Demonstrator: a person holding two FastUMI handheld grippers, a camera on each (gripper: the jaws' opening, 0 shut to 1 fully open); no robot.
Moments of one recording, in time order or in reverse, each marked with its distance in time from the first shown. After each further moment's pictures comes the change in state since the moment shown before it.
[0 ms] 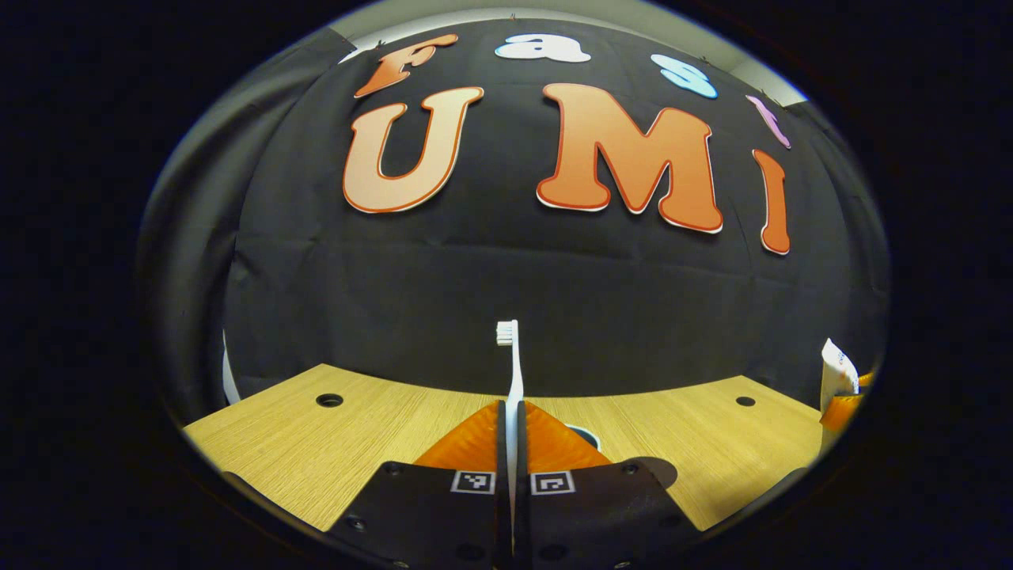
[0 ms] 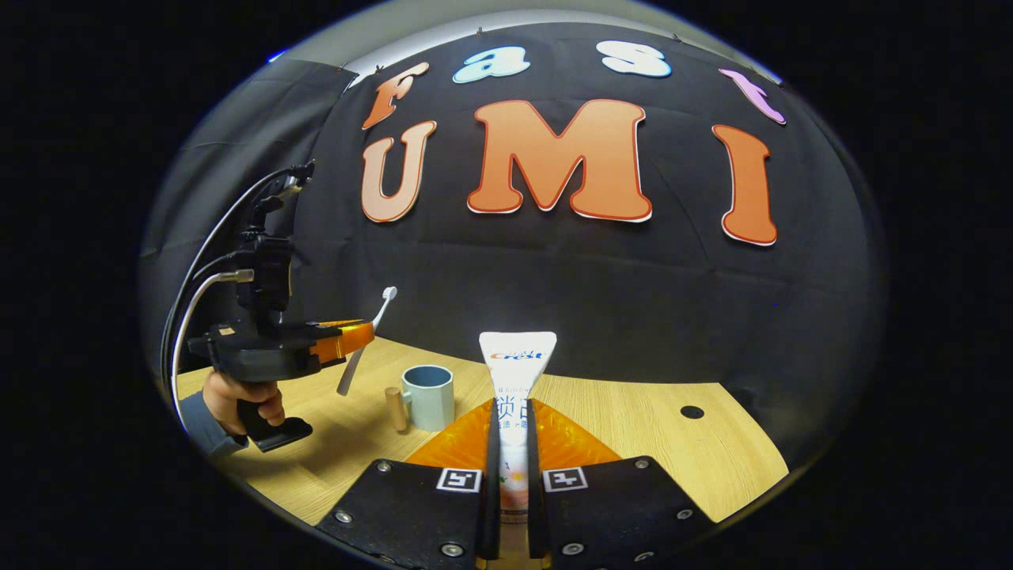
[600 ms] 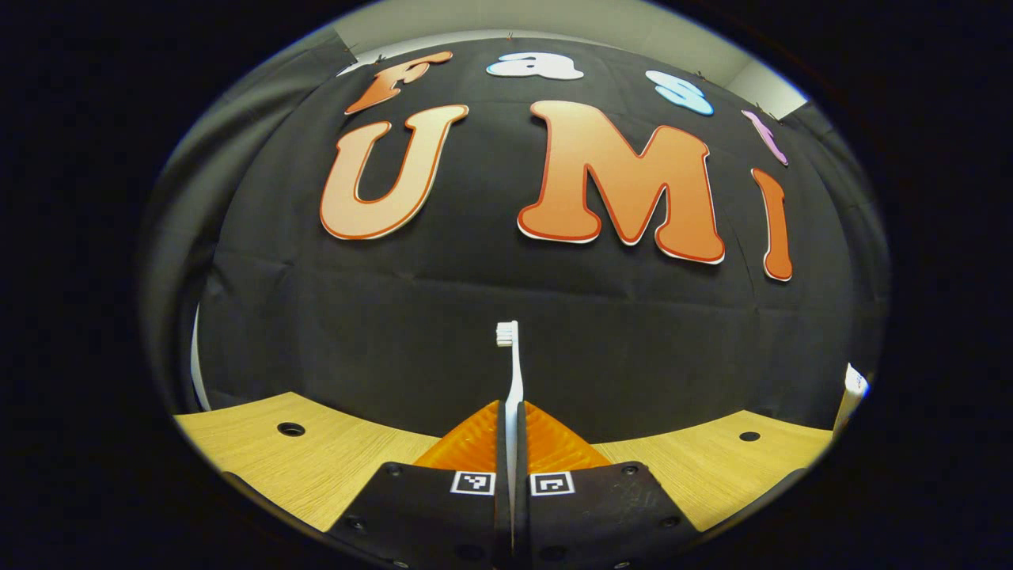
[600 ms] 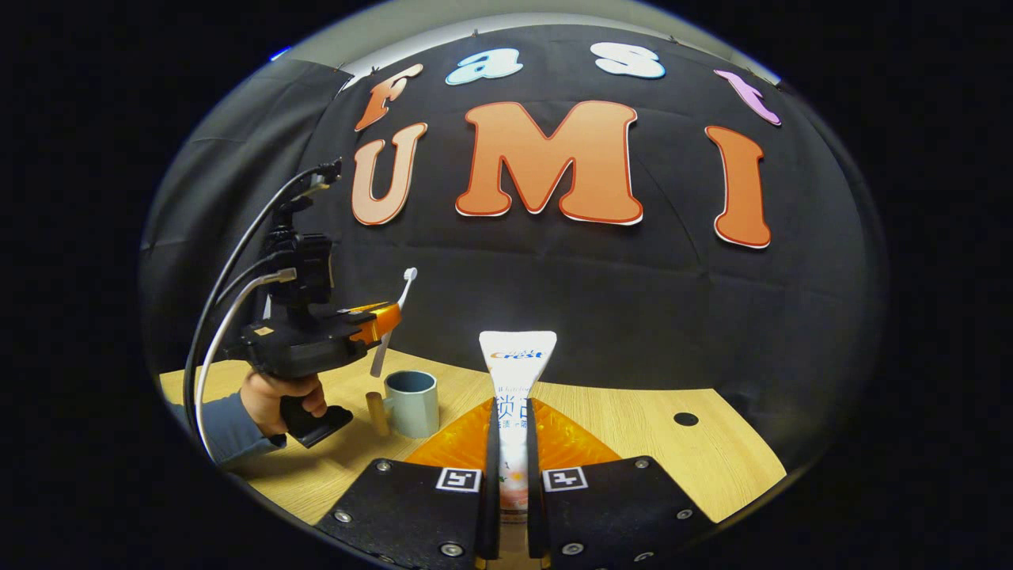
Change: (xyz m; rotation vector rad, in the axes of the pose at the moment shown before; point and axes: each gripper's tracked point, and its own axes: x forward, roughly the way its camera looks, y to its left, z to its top) left arm 0.071 -0.024 0.026 -0.030 -0.141 -0.036; right arm 0.015 -0.016 -0.006 -0.006 -0.017 -0.025
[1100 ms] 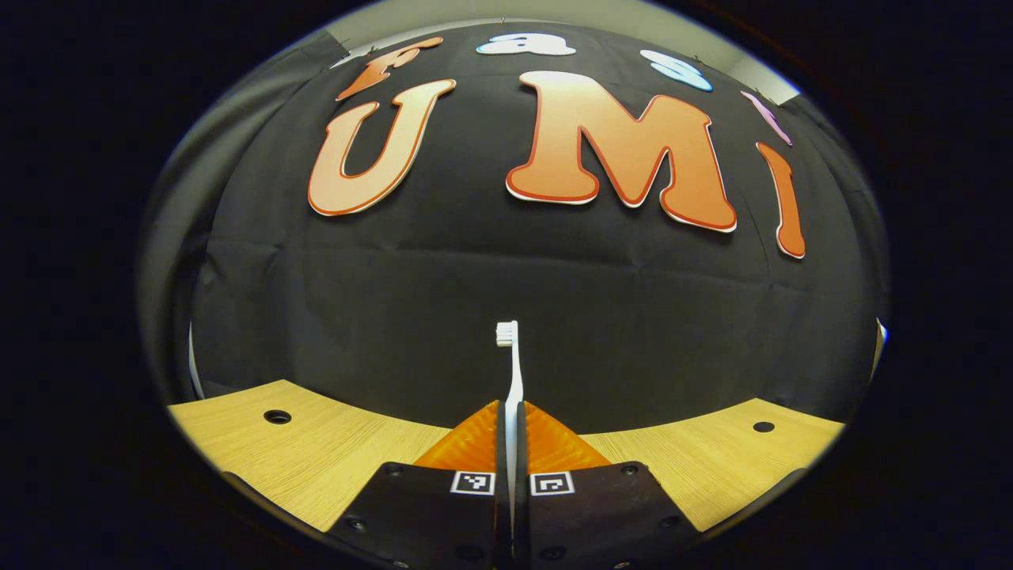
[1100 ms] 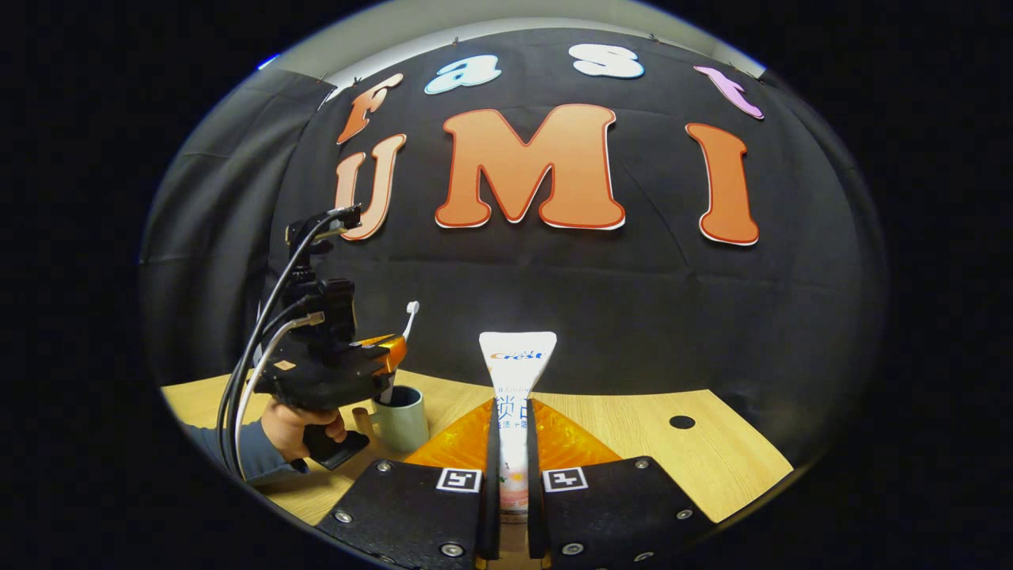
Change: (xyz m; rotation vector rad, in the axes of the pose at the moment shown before) left arm 0.041 -0.013 -0.028 0.018 0.058 0.011; right arm 0.013 -0.018 0.009 0.050 -0.043 -0.043
